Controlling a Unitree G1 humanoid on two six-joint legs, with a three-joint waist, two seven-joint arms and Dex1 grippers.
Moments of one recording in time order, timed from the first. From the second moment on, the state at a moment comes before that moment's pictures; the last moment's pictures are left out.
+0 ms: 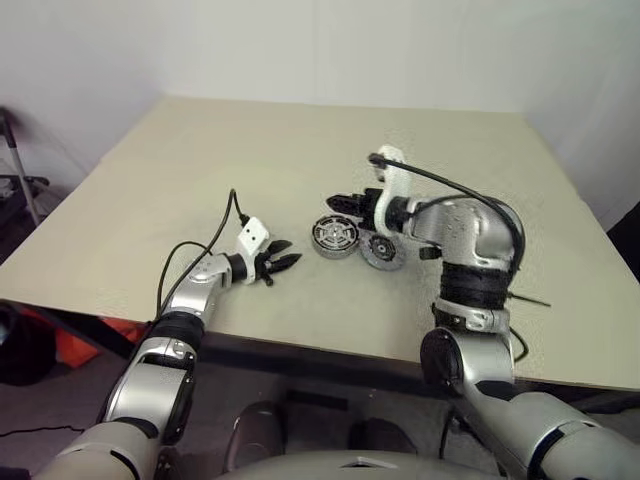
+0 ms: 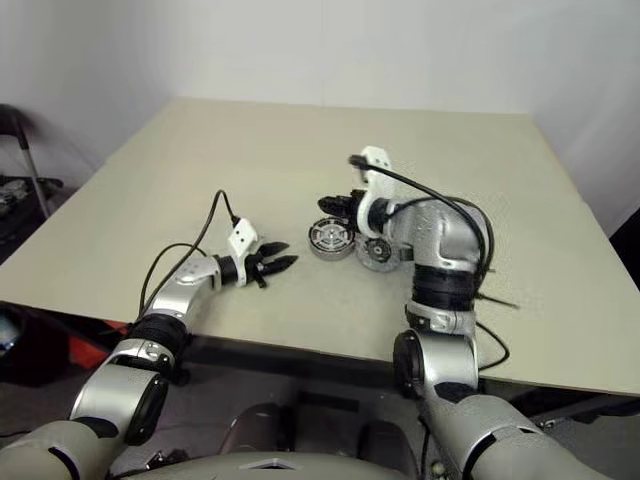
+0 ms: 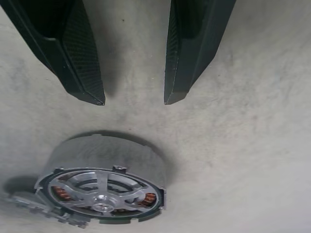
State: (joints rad) left arm -0.62 0.26 -0.07 0.83 -0.10 -0.12 -0.95; right arm -0.78 -0.01 -0.37 -0.09 0.25 1.47 0.43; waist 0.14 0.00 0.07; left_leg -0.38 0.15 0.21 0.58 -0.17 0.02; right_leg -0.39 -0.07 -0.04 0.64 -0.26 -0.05
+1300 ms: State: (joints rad) left arm -0.83 0.22 -0.11 1.11 0.00 -0.23 -1.06; right arm -0.42 0.15 -0.85 -0.39 0.93 1.61 -0.31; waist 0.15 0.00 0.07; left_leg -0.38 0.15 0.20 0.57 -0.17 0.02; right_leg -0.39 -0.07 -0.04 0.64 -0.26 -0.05
